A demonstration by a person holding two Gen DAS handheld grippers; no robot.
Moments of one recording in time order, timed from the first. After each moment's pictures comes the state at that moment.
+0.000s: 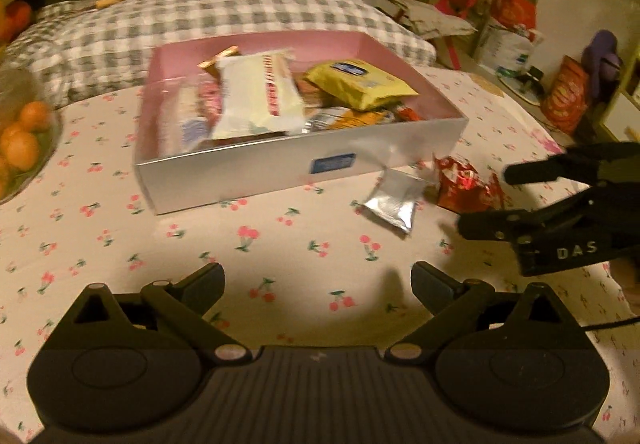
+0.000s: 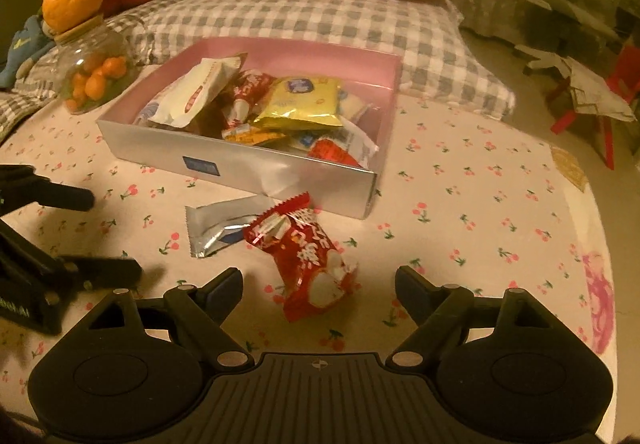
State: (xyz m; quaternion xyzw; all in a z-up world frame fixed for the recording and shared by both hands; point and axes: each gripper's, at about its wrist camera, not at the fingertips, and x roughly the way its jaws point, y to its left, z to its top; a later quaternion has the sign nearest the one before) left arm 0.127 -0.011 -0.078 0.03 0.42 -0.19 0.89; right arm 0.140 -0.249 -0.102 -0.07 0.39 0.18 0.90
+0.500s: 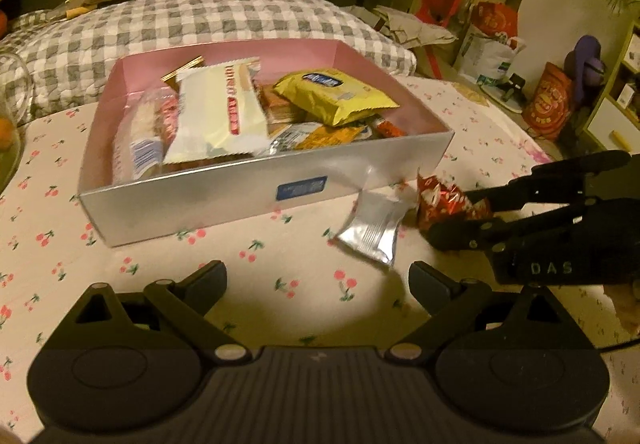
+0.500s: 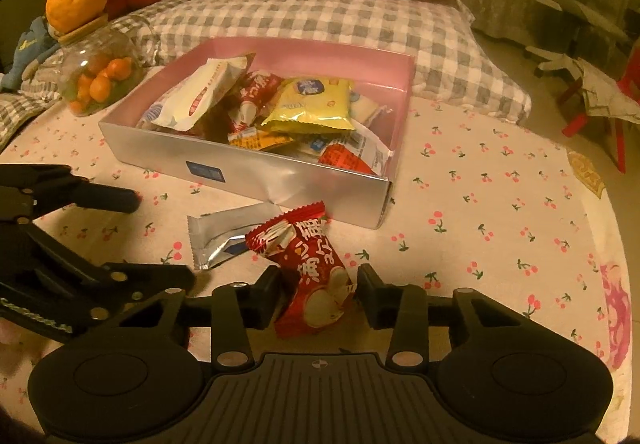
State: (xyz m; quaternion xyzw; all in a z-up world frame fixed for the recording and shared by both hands) left arm 0.140 -0.027 -0.085 0.02 0.40 -0.22 0.89; right arm 0.150 -0.246 -0.107 -0.07 0.39 0.19 0.90
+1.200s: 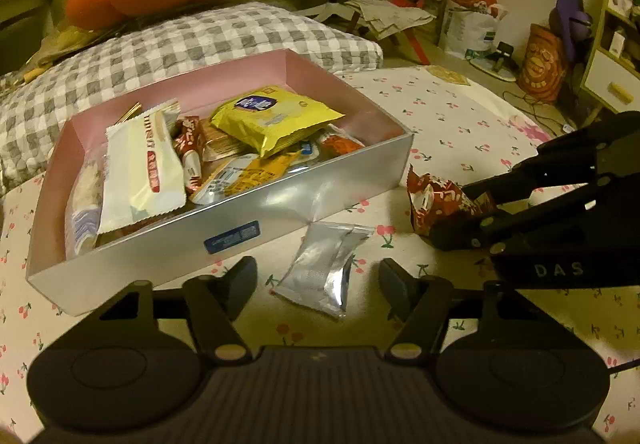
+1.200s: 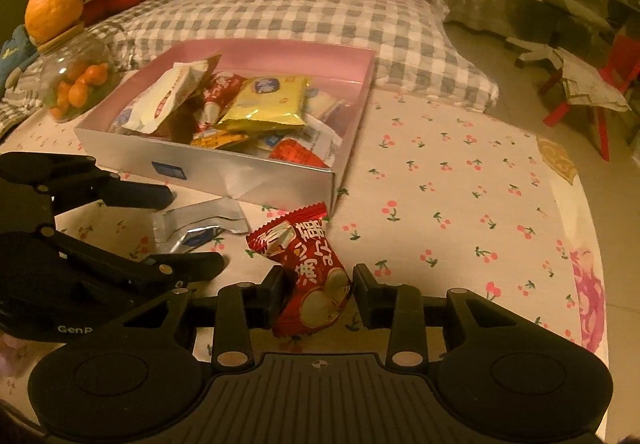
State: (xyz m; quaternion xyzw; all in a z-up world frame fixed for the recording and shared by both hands) left arm 0.148 -0.077 -0.083 0.10 0.38 -0.22 0.89; right arm 0.152 -0.270 -0.104 -0.06 0.40 0.16 0.90
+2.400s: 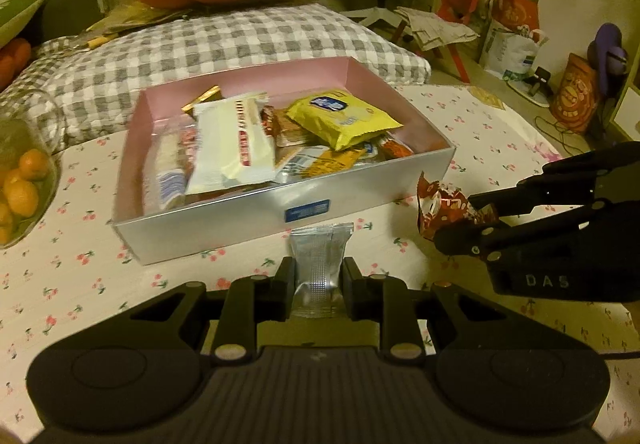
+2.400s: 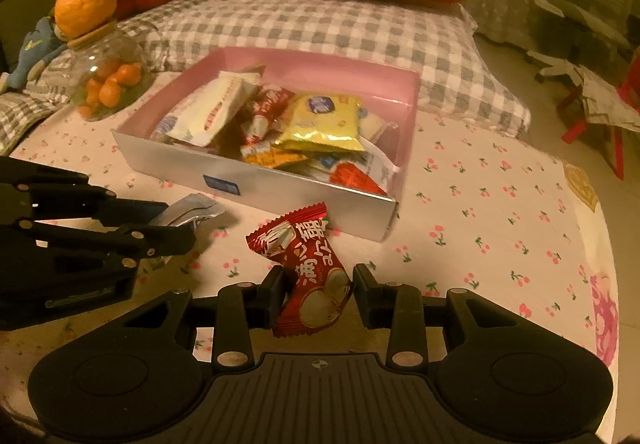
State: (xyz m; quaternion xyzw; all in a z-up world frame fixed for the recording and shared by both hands) left arm 0.128 -0.039 -0.058 0.06 0.40 -0.16 0.90; right arm 0.144 -0.239 -0.087 -0.08 0.39 0.19 0.90
